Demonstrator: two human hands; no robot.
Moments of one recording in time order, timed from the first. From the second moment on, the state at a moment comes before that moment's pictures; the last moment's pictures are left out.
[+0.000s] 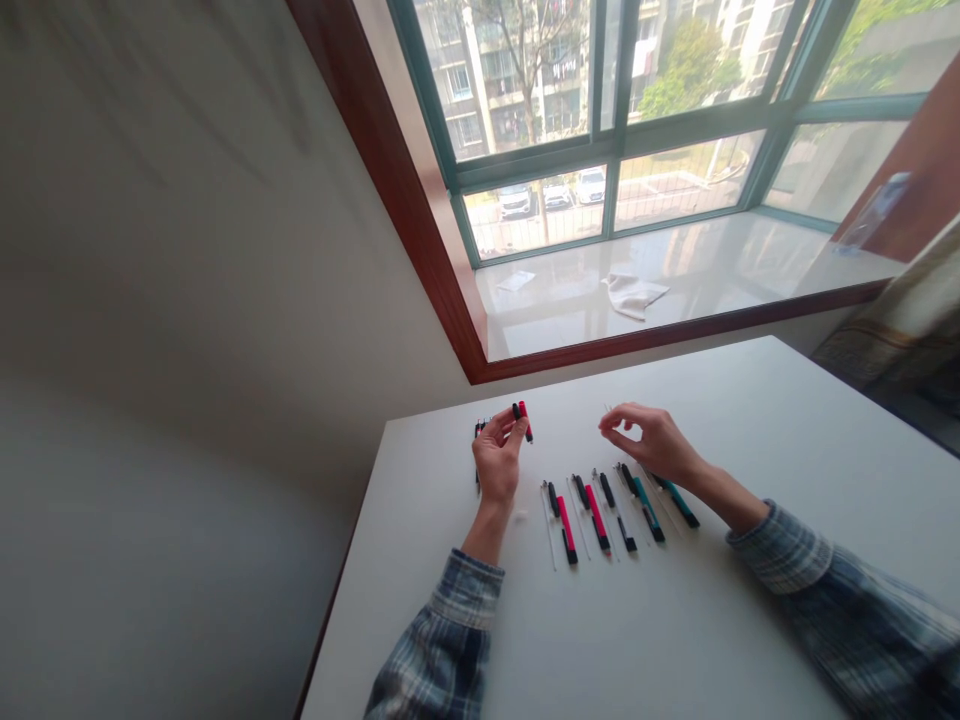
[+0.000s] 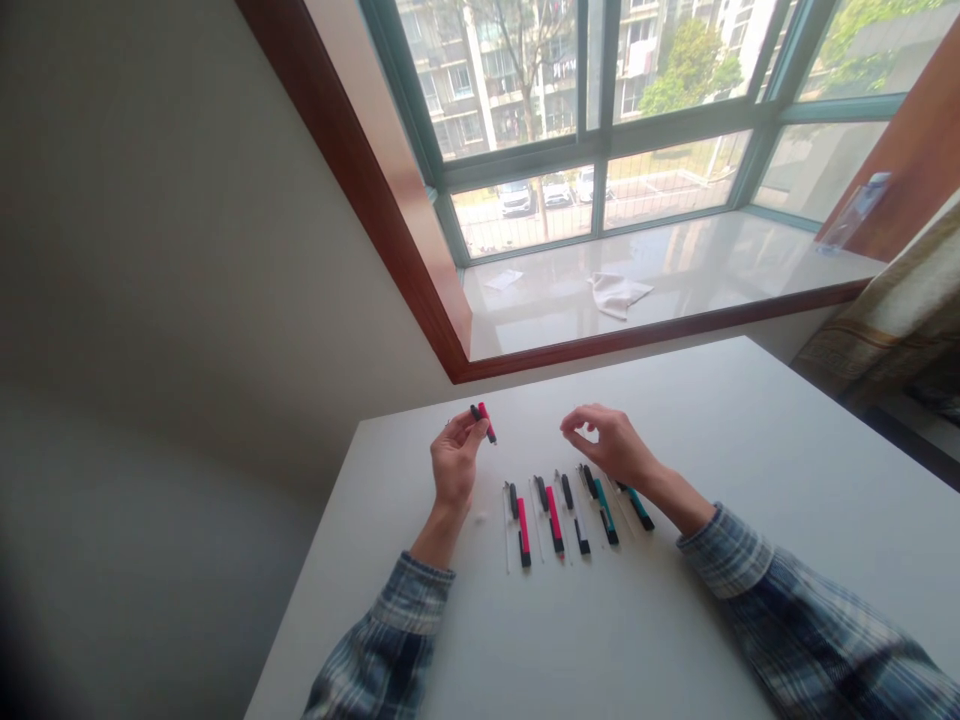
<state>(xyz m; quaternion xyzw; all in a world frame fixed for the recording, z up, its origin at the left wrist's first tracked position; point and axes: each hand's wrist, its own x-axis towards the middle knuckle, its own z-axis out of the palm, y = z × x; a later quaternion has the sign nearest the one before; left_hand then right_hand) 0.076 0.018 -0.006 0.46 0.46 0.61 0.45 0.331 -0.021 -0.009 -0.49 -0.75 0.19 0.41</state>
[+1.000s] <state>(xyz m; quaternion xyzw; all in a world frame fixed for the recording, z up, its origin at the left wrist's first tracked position) 0.071 0.009 -0.001 0.56 0.46 0.56 0.40 0.236 -0.058 0.024 -0.41 -0.81 0.26 0.33</state>
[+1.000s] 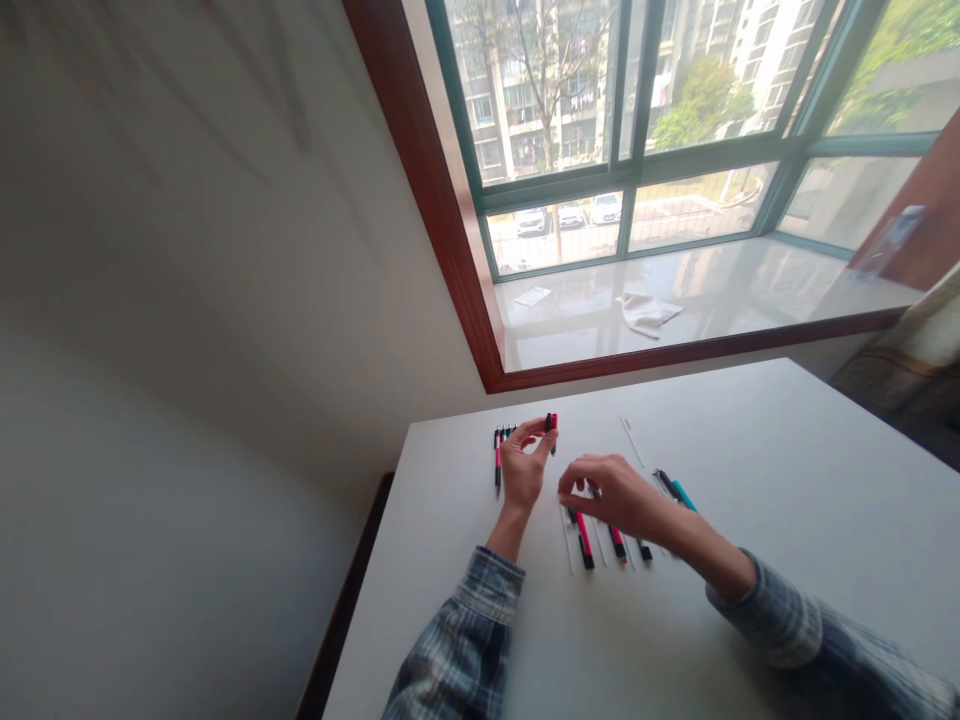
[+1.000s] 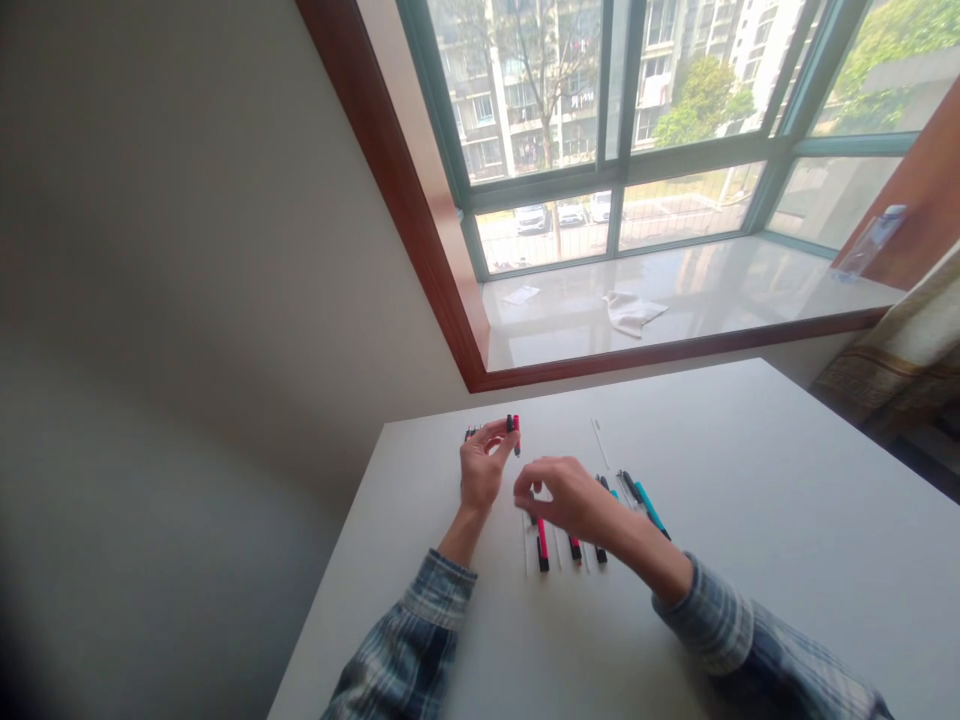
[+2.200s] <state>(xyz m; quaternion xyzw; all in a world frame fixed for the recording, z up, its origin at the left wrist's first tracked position) 0.081 0.004 -0.005 0.60 0.42 0.51 0.45 0.335 -0.002 0.013 -0.61 -0.64 0.11 0.45</state>
